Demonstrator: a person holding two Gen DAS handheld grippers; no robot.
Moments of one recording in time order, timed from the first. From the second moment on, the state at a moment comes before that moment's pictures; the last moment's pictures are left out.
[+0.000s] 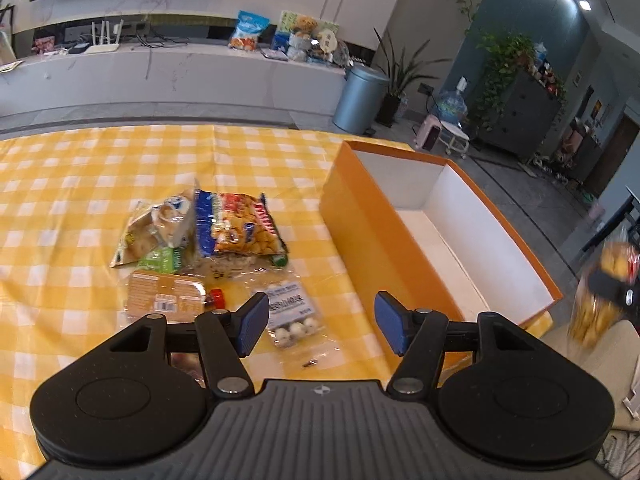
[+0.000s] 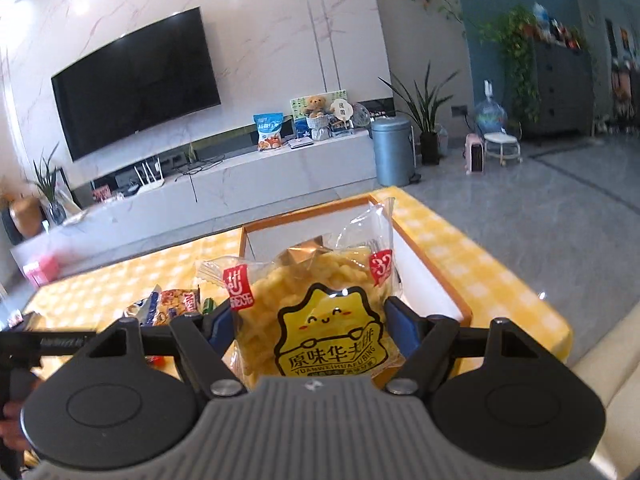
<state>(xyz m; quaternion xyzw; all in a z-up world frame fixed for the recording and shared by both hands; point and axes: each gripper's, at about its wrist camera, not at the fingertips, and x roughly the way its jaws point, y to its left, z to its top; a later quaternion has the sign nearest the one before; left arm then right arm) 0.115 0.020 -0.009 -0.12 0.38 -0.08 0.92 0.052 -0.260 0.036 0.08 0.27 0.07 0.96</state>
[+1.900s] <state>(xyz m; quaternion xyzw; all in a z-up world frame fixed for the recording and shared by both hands) 0.111 0.058 0.005 -0.09 0.38 0.01 0.92 0.120 -0.190 0.029 0.04 0.28 0.15 0.95</state>
